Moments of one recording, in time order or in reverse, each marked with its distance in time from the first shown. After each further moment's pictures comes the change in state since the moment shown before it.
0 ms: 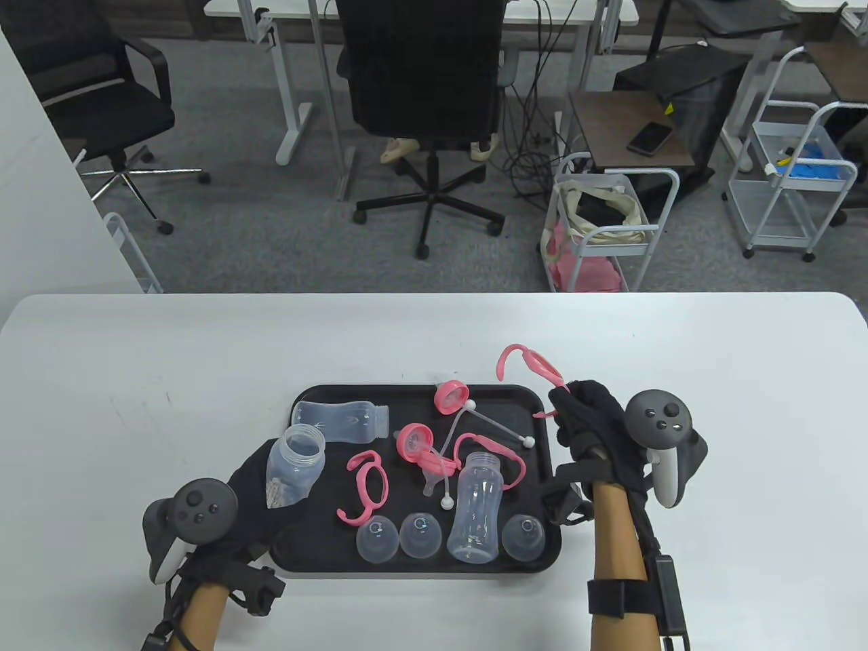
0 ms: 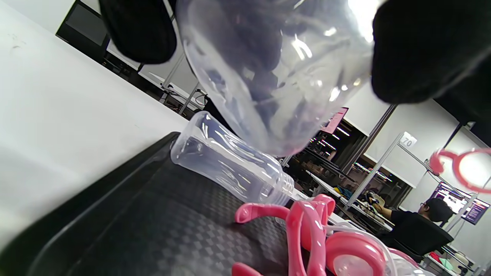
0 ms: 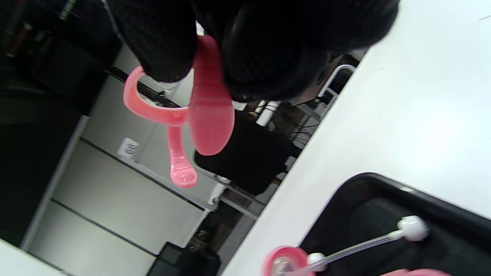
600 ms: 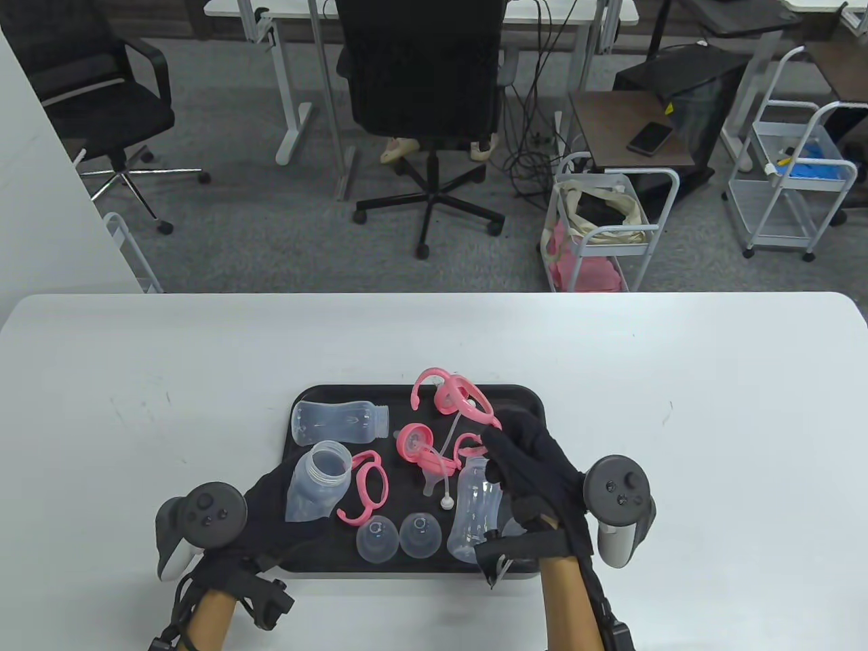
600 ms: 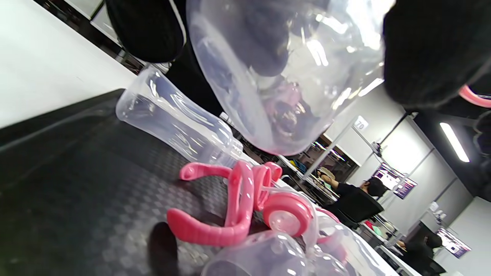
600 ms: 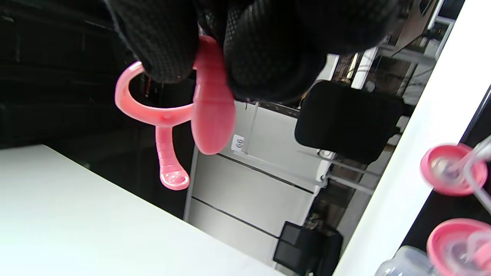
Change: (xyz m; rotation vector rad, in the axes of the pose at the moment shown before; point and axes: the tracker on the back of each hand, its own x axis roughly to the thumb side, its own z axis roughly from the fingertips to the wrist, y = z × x) left_hand 0.013 -0.012 0.000 -0.129 -0.142 0.118; right_hand 0.026 0.058 0.075 0.084 -0.309 -0.365
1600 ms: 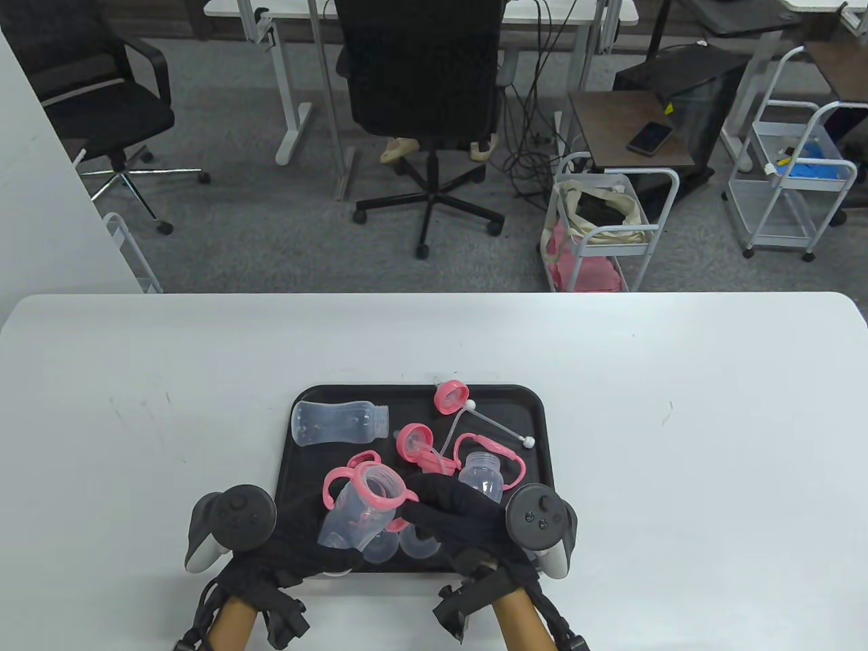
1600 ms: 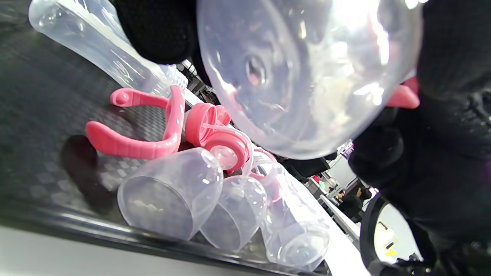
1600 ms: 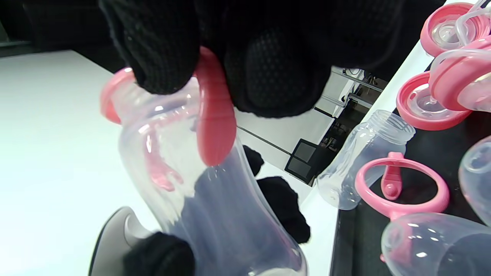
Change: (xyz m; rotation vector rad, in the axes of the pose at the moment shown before) left_hand 0.018 -0.028 -0.008 -0.192 -0.134 0.125; right_hand -0.035 0.073 0.026 0.370 -0.099 0.086
